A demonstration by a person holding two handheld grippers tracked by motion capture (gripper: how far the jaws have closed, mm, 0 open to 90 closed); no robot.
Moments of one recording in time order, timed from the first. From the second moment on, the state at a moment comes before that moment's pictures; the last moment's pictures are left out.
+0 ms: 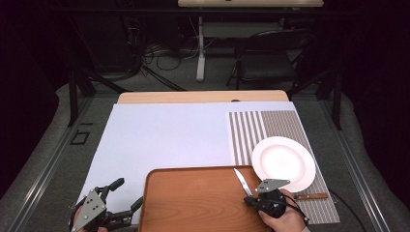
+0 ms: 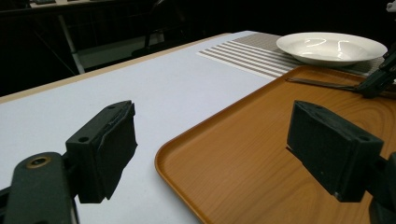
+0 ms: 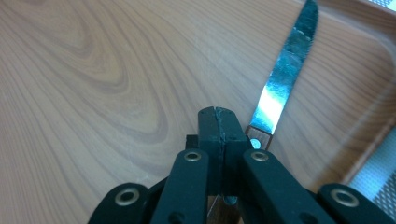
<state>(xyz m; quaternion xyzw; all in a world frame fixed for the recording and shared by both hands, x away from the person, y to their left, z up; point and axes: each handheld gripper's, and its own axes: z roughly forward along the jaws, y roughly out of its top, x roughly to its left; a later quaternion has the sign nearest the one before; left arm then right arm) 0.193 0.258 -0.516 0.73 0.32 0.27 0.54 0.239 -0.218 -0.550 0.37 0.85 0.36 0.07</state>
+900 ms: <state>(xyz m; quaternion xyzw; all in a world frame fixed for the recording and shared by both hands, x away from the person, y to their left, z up) 0.192 0.259 -0.515 0.73 0.32 0.27 0.54 0.232 -0.235 -0.537 0.37 0.85 0.37 0.08</state>
